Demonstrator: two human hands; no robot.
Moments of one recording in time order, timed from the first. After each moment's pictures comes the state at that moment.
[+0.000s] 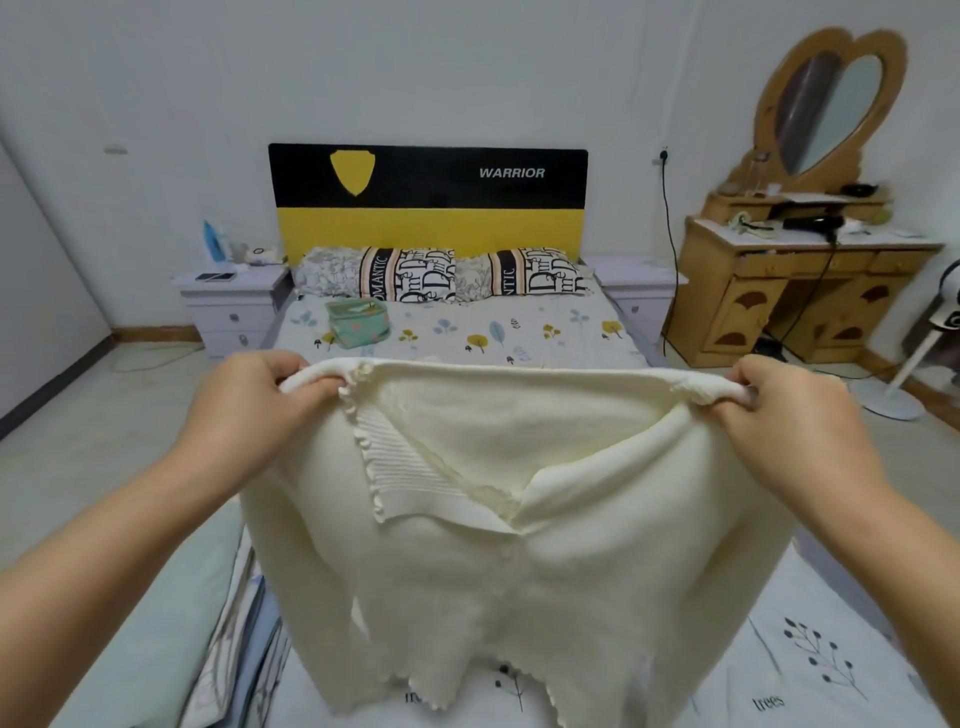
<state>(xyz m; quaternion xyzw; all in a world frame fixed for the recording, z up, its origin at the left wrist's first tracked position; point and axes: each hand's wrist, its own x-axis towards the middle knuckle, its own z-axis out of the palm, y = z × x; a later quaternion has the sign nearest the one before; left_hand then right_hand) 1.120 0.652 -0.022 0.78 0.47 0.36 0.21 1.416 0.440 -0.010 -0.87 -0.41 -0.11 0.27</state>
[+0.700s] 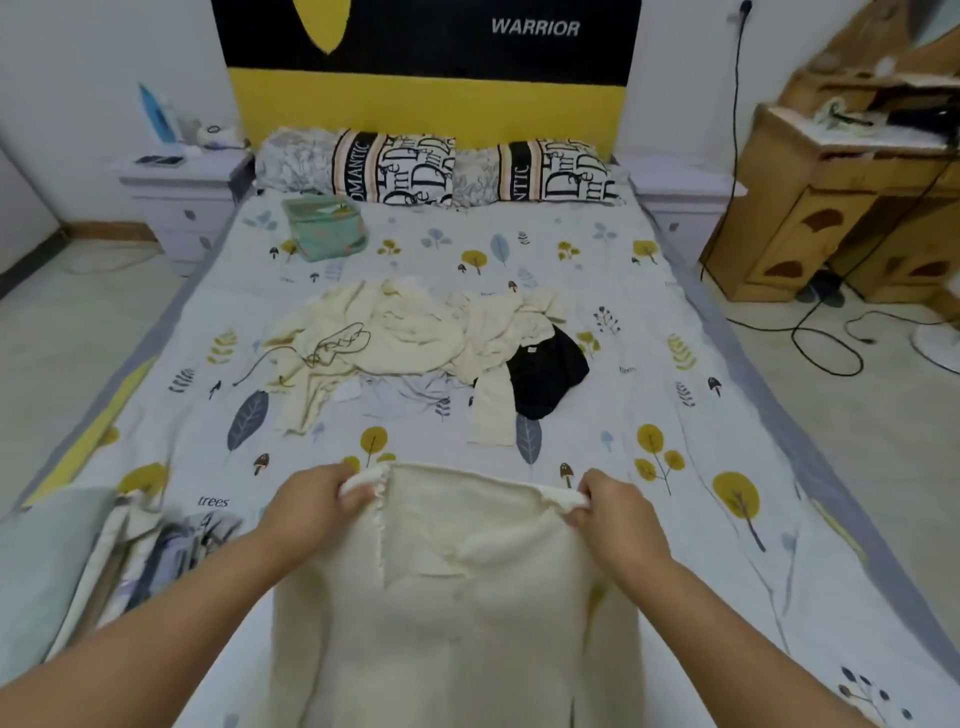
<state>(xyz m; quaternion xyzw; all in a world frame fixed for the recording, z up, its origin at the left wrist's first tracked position) 1.259 0.761 -0.284 0.82 0.52 0.06 0.25 1.509 0.603 -0.276 -0.87 -0.43 0.19 0.15</state>
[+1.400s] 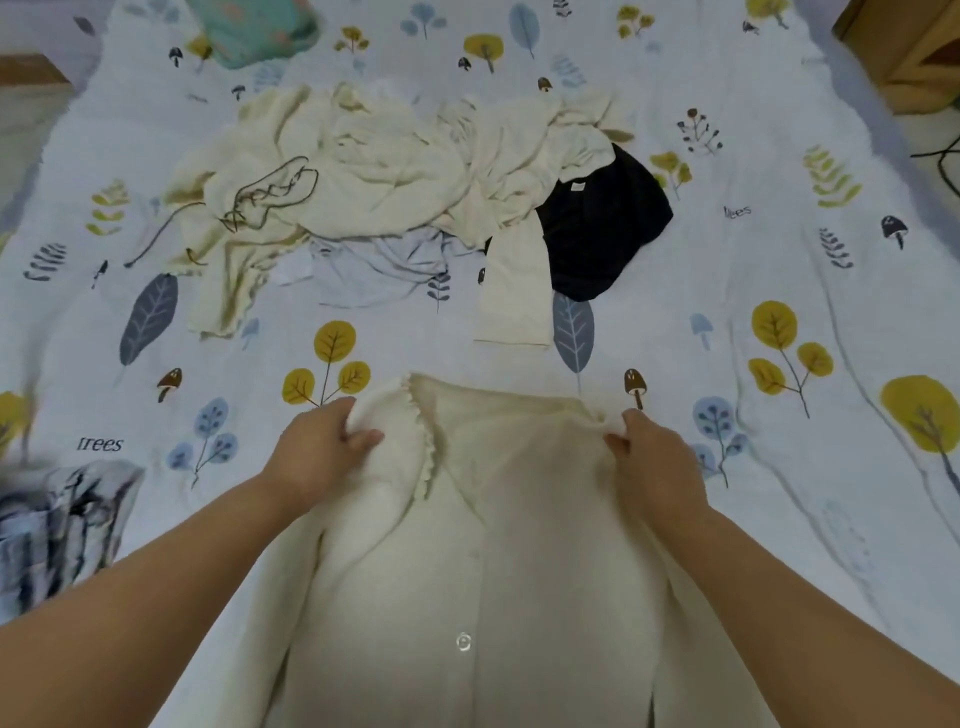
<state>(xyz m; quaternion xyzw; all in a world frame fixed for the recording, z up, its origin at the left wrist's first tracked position) 1.324 0.841 -0.487 0.77 0.56 0.00 0.31 1.584 0.682 -0.520 -0.89 -0.41 0.20 0.09</state>
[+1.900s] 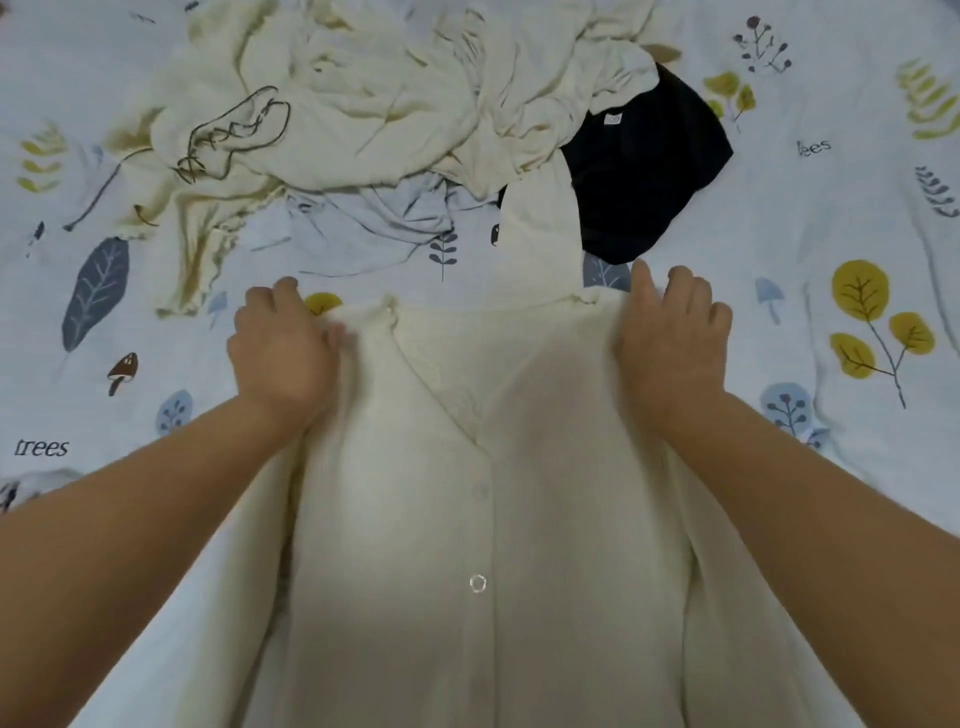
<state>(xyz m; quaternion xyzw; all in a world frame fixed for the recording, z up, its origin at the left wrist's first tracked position) 1.350 0.917 -0.519 0.77 0.63 0.05 0.11 1.606 0.779 -0.540 -0.89 -0.46 -0.02 0.00</state>
